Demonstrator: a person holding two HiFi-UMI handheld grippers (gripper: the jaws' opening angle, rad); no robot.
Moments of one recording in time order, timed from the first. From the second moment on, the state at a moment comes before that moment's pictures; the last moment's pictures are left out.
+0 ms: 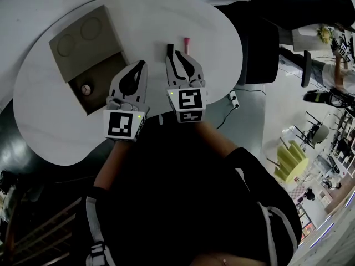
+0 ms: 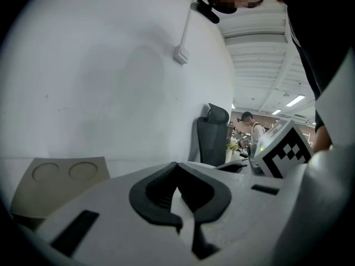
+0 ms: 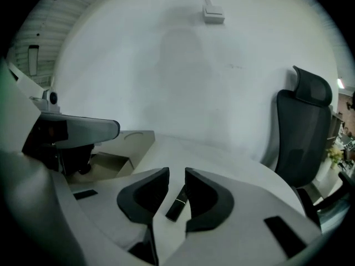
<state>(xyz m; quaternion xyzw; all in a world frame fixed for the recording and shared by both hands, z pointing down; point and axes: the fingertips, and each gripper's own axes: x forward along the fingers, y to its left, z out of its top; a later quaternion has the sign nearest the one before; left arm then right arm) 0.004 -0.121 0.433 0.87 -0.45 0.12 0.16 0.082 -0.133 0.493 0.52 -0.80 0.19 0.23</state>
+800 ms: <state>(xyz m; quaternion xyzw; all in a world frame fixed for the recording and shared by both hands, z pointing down) -0.006 -0.130 0.458 0.86 -0.46 0.13 0.19 0.082 -0.124 0.576 0.50 -0.75 0.24 0.35</state>
